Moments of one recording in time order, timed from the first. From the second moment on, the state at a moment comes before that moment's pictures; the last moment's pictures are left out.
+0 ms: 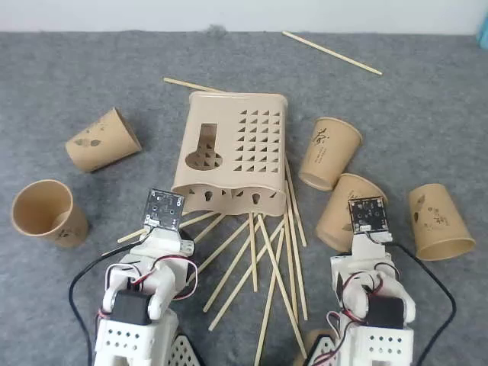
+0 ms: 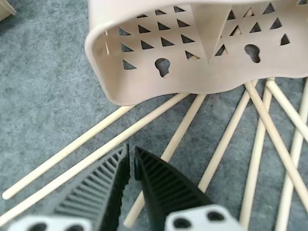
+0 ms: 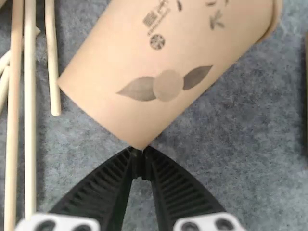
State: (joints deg) left arm 3.2 -100.3 97.1 67.7 1.9; right arm 0.4 -103.3 95.4 75.8 9.5
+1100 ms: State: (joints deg) left arm 3.2 -100.3 97.1 67.7 1.9; right arm 4.1 -103.3 95.4 75.8 9.5
